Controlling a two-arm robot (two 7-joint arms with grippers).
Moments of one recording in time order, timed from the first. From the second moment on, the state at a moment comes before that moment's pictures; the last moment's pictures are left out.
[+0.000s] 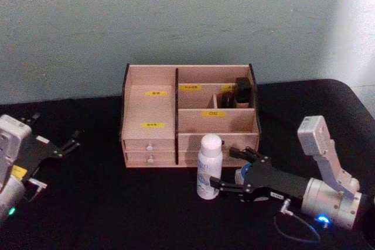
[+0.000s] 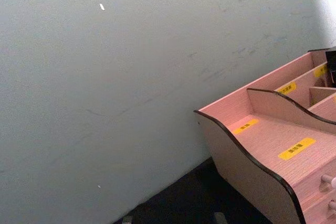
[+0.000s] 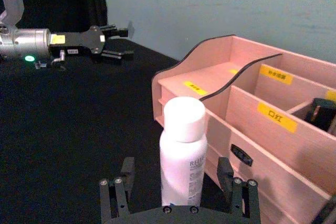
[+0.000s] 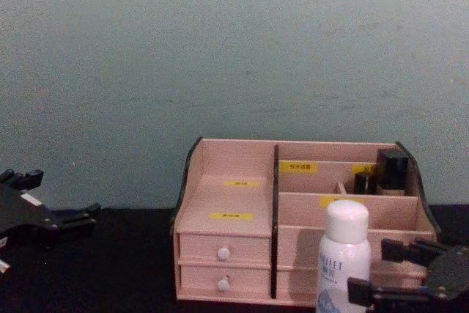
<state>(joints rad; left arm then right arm) -0.20 0.60 0.45 -1.41 -0.25 -0.12 0.03 0.17 0.57 -0.43 -1.46 0.49 -0.04 0.62</state>
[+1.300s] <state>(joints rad) -0.20 0.60 0.45 -1.41 -0.25 -0.12 0.03 0.28 0.48 -0.48 -1.32 0.45 -0.02 0.62</state>
